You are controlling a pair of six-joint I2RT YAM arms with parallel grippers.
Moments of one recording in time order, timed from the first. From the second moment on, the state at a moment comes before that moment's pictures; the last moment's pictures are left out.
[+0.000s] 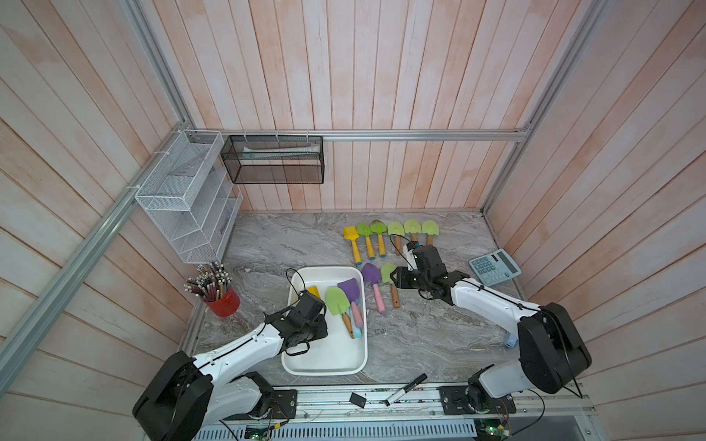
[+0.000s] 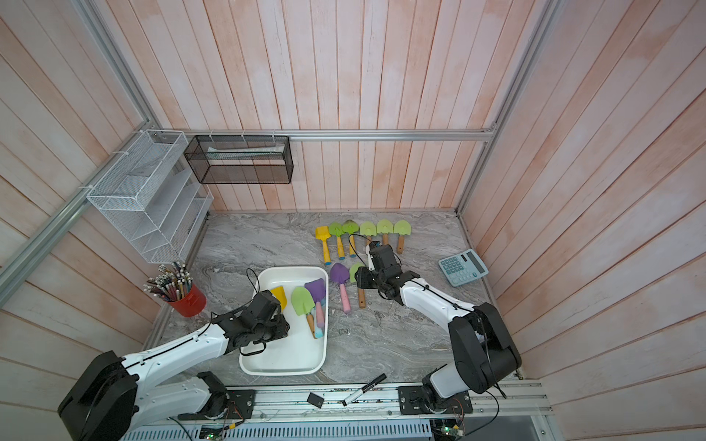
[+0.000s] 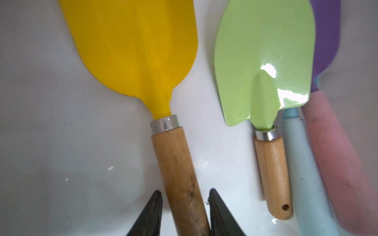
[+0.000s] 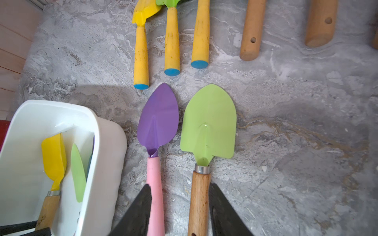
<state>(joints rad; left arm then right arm) -0.68 1.19 0.53 -0.44 -0.03 -0.82 0.51 1.49 0.87 -0.19 -0.11 0.45</state>
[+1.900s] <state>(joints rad) -0.62 0.70 0.53 -0.37 0.17 -0.80 0.58 1.24 0.69 0.17 -0.45 0.63</state>
